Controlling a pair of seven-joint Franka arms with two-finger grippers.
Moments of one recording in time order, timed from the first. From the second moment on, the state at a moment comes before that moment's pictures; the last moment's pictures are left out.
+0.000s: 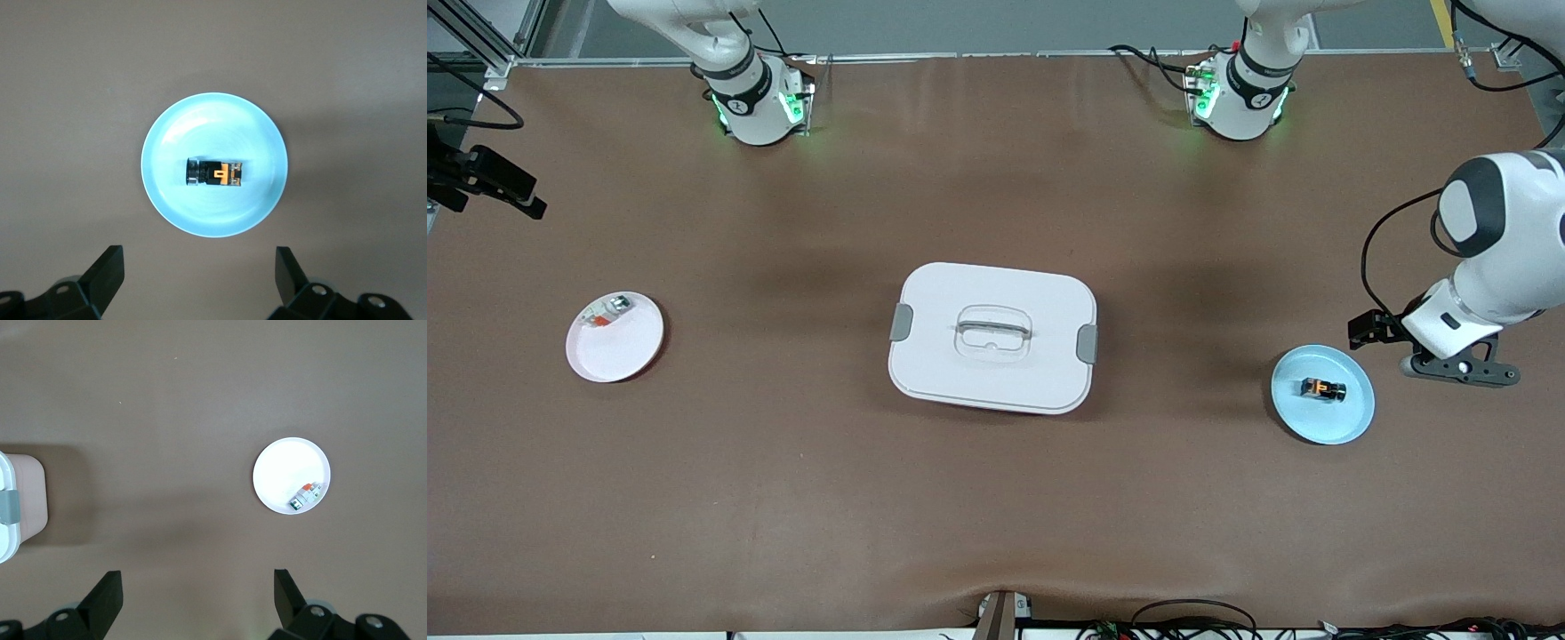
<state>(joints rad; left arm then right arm) 0.17 0.25 -0.09 -1.94 0.06 2.22 0.24 0.03 -0.10 -0.08 -1.60 0.00 1.52 0.06</state>
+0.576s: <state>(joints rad) 0.16 0.42 -0.09 -1.94 0.09 2.41 0.25 0.03 -0.10 -0.07 -1.61 0.00 1.50 0.05</state>
